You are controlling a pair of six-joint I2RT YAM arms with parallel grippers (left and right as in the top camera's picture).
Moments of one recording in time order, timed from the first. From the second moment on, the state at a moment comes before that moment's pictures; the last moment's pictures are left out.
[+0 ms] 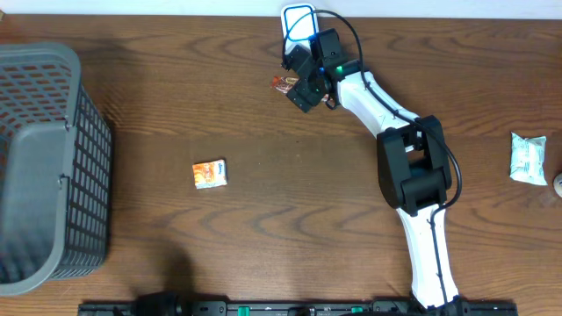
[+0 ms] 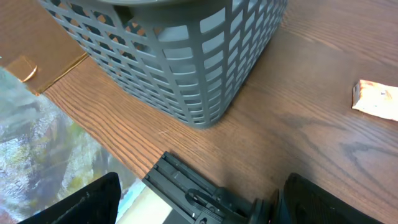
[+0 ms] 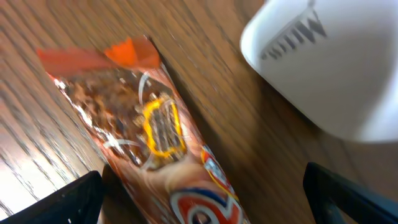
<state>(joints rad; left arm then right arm) 0.16 0.00 1.07 -1.70 -0.43 -0.17 0.37 2.44 1.93 -0.46 -0.13 -0.50</state>
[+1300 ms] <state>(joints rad) 0.16 0.00 1.07 -1.70 -0.43 -0.17 -0.22 2.02 1.99 -1.15 0.10 -0.02</state>
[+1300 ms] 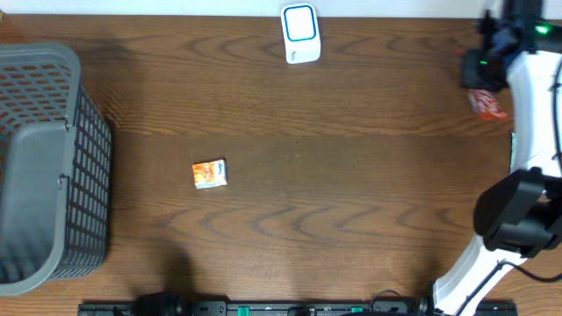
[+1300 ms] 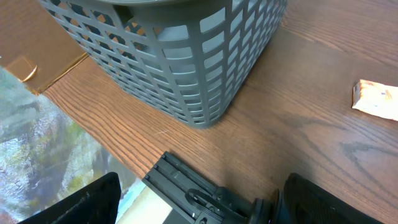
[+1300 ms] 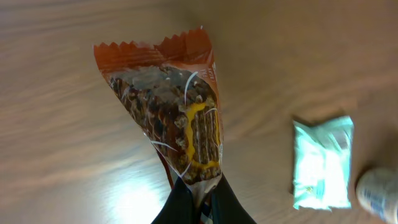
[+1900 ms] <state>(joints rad) 0.16 0.00 1.07 -1.70 -0.43 -0.17 -0.47 2.22 1.77 -0.92 0.21 0.10</state>
